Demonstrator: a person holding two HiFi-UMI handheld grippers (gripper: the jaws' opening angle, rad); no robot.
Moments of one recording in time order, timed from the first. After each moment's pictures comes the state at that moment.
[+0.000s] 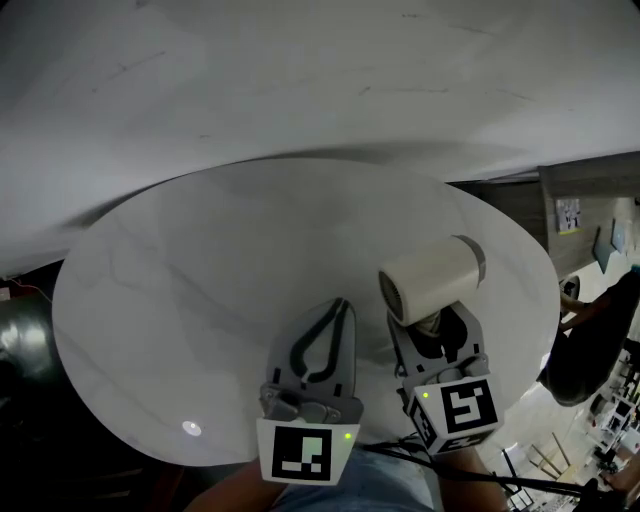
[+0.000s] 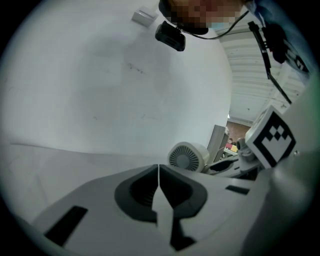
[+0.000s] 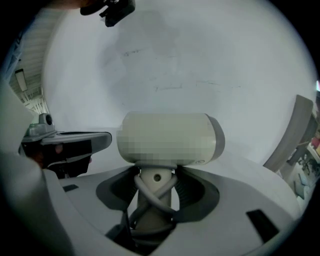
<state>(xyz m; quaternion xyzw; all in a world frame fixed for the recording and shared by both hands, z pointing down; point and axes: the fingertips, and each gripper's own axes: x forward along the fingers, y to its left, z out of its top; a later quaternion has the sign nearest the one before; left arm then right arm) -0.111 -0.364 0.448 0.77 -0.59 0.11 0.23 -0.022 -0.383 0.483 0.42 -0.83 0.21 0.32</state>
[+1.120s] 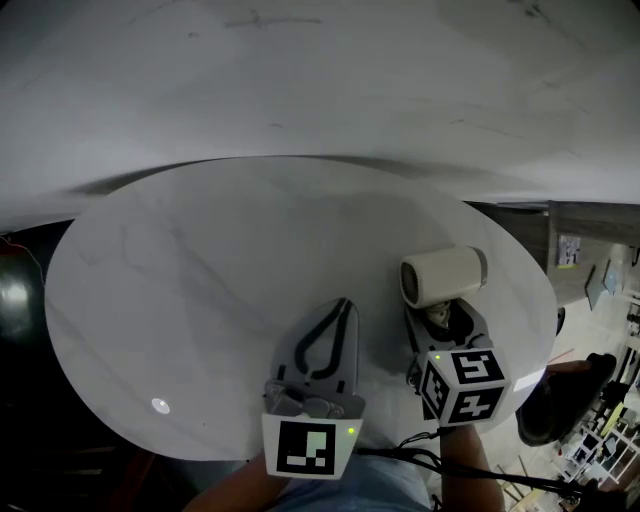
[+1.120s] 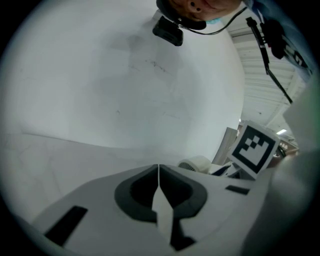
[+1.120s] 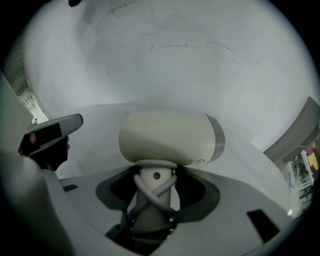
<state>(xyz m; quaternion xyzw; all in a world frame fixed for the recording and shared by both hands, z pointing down) -0.159 -0.366 0.469 0.73 -0.62 0.09 0.26 -0.027 -0.396 0.542 0.39 -0.76 0.27 0.44</state>
